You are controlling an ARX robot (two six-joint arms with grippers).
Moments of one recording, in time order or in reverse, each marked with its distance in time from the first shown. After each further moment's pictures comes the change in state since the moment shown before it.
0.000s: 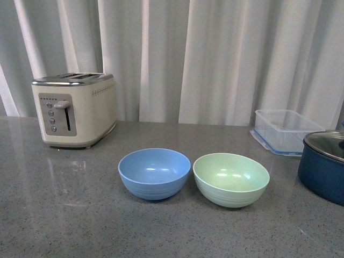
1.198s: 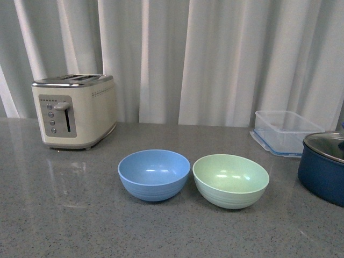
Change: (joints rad) left arm 0.137 -0.715 -0.273 -0.401 0.130 0.006; right arm 0.000 0.000 0.000 0.000 0.000 0.000
